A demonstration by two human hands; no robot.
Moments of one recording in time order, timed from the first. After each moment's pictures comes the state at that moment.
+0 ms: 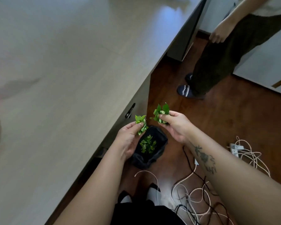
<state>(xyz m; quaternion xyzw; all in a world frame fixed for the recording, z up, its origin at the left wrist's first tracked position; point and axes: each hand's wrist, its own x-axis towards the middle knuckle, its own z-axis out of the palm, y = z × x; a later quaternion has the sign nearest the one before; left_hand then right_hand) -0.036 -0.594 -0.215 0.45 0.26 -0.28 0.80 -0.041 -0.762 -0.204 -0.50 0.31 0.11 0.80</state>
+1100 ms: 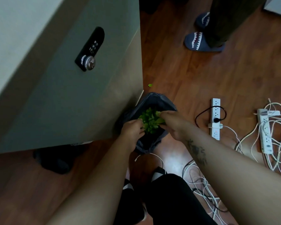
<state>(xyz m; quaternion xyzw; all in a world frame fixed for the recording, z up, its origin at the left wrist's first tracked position) -0.036 -0.625 -0.538 0.62 0.33 -0.39 0.59 -0.056 -0.768 -0.533 -0.53 0.46 0.21 0.67</state>
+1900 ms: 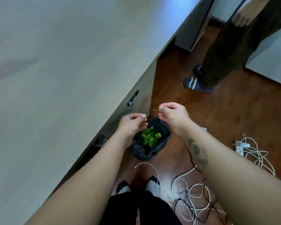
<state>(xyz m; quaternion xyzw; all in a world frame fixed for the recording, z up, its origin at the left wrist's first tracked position) -0.030 -0.601 -0.285 0.65 0.24 -0.27 0.67 -0.036 -0.754 -0.267 -0.63 0.37 0.09 0.68</state>
